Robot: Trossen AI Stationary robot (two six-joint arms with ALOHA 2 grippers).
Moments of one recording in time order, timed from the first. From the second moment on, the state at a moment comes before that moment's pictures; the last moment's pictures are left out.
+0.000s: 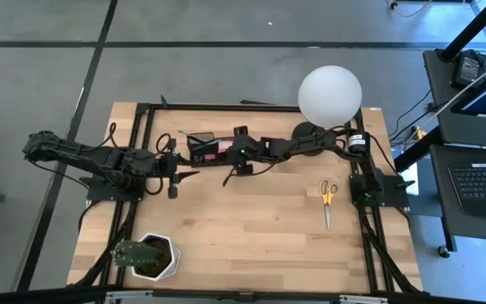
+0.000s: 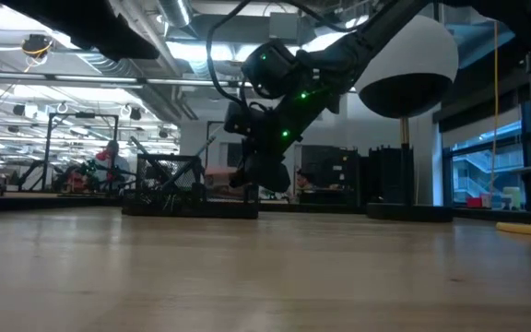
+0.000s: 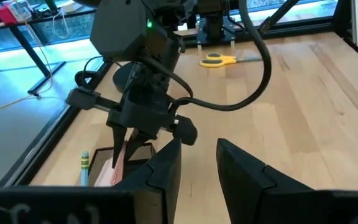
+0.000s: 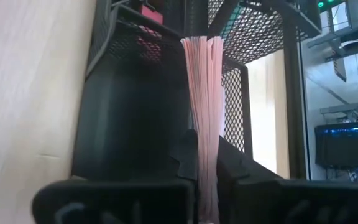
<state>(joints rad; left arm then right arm) -0.17 0.67 0.51 -0.21 -0.35 0.04 -0.17 2.10 1.35 0.02 0.31 -0.63</state>
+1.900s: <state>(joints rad) -0.17 0.67 0.51 -0.25 -0.35 0.04 -0.07 2.08 1.35 0.01 0.38 -0.84</state>
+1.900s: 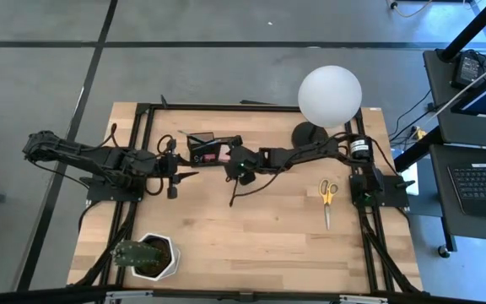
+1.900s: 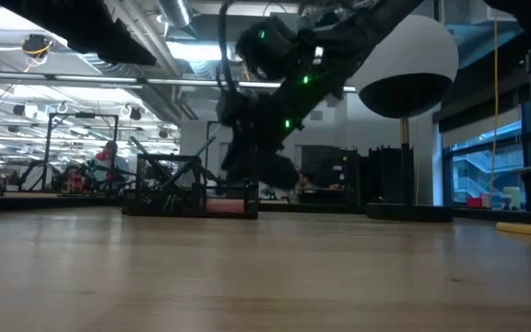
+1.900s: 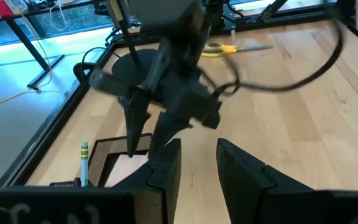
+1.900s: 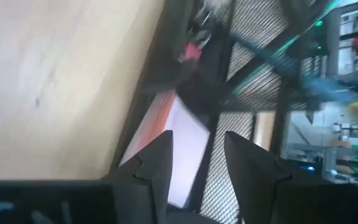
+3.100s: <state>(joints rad) -0.17 0.75 0.51 -0.25 -0.35 -0.01 0.34 1.67 1.35 -1.49 0.42 1.25</state>
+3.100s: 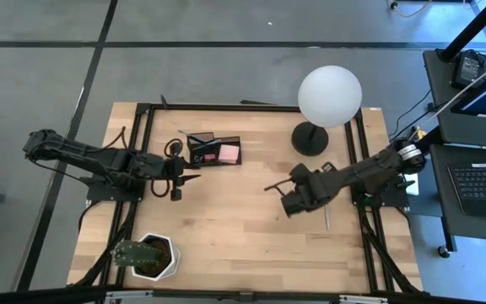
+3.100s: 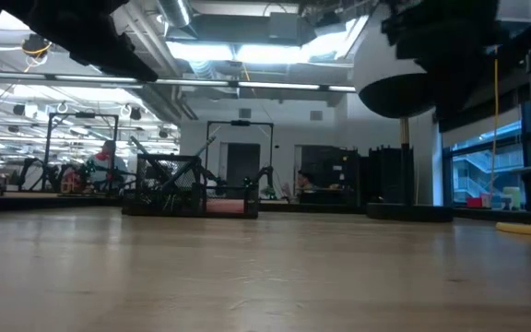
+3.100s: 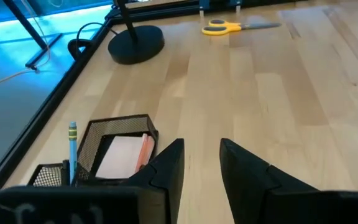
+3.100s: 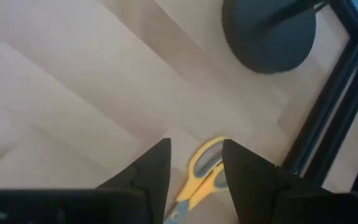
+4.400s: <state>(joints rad) -0.17 0.76 0.51 -0.26 -0.35 -0.04 0.44 1.22 0.64 -1.07 0.39 1.88</state>
